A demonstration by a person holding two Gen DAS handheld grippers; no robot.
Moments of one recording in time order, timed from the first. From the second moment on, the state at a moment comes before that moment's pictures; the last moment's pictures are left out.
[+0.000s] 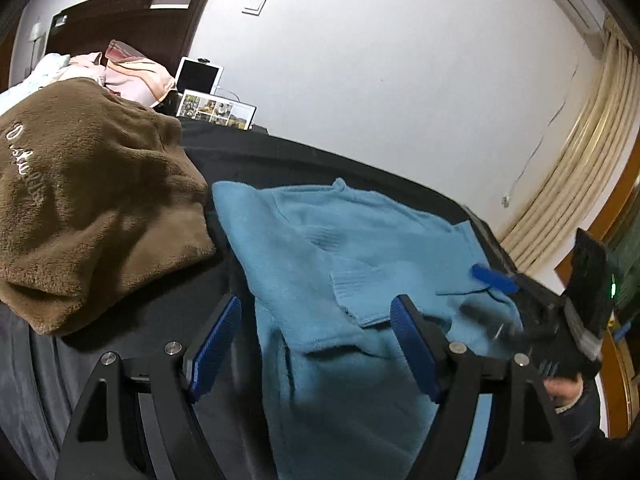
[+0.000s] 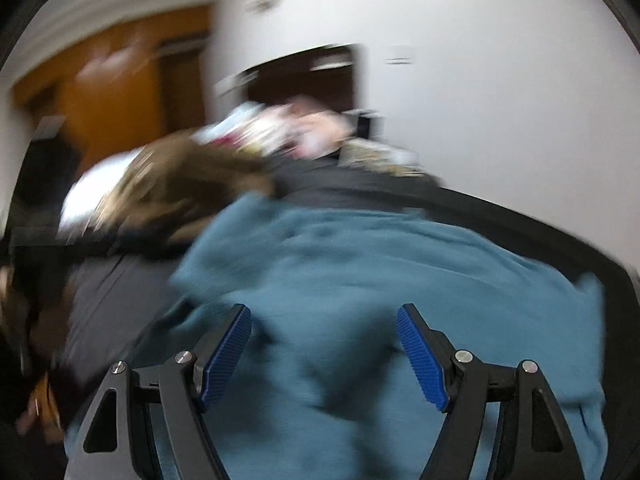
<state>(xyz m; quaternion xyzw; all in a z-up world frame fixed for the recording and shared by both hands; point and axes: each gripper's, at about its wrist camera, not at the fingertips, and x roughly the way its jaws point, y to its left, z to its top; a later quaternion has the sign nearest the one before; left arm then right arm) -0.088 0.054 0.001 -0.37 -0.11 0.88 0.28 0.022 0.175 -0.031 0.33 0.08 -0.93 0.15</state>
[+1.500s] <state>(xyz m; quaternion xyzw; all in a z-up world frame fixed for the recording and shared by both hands) -0.145 0.100 -0.057 -0.45 0.02 0.88 0.15 0.024 0.392 -0.064 0.33 -0.20 -0.91 -0.17</state>
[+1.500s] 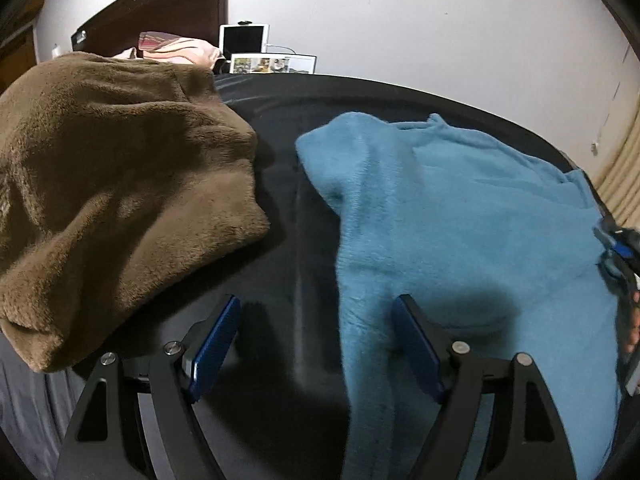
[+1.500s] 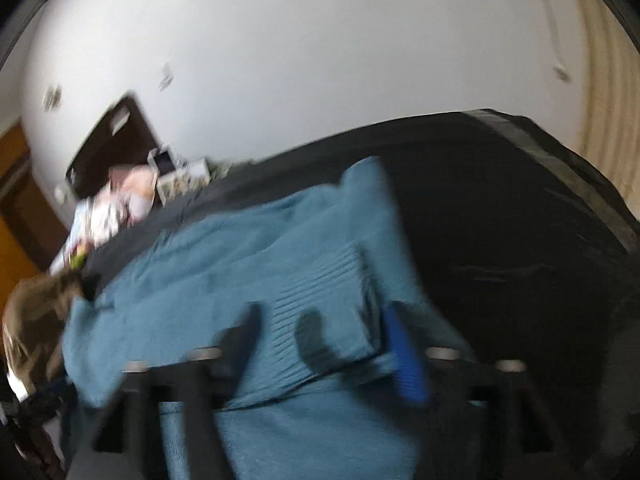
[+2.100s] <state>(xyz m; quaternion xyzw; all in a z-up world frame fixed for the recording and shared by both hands) -0.175 0.160 -0.041 -0.46 -0.01 0.85 0.25 -0.025 0.340 -0.089 0.41 -0.07 -0.90 -0.10</state>
